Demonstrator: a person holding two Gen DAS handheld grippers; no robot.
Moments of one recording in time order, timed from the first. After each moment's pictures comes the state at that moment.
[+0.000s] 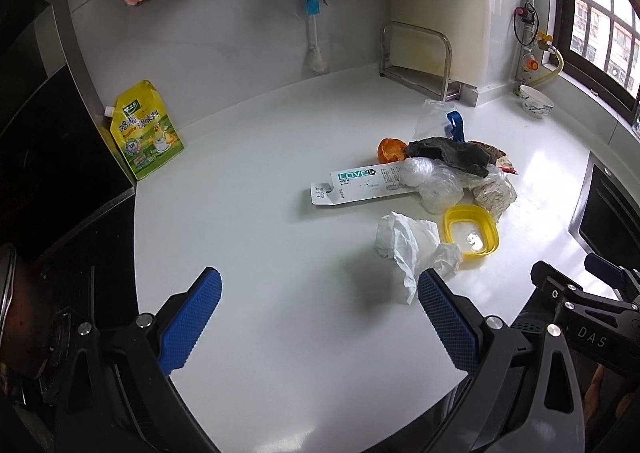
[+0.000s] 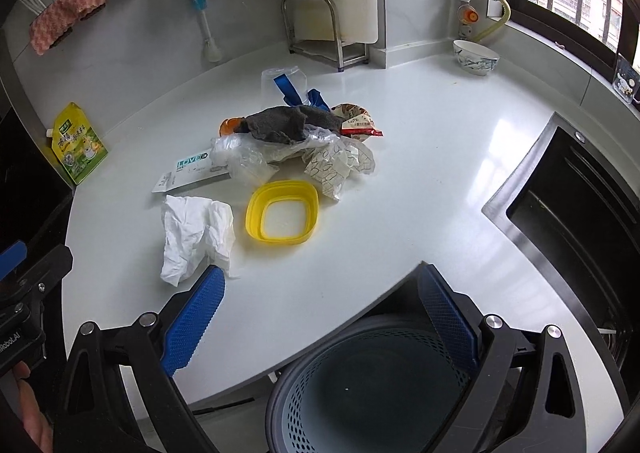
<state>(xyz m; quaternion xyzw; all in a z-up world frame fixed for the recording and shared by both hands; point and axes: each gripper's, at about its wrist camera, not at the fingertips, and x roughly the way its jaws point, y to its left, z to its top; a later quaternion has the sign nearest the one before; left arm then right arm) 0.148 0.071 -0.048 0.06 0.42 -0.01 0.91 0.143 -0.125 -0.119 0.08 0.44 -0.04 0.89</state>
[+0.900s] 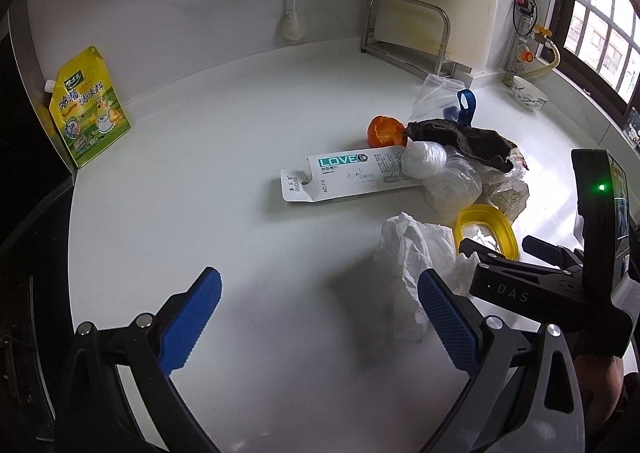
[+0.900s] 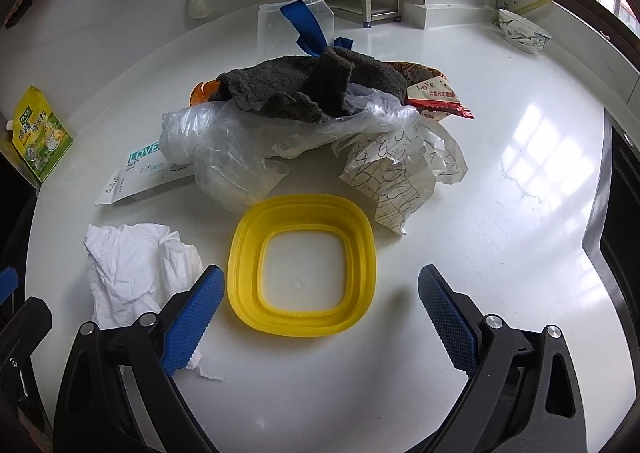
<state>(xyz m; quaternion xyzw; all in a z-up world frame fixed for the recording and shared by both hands) 0.202 0.083 -0.100 0.02 0.44 -0.07 0.89 0.244 -0.111 -0.185 0.07 0.48 -0.04 0.87</state>
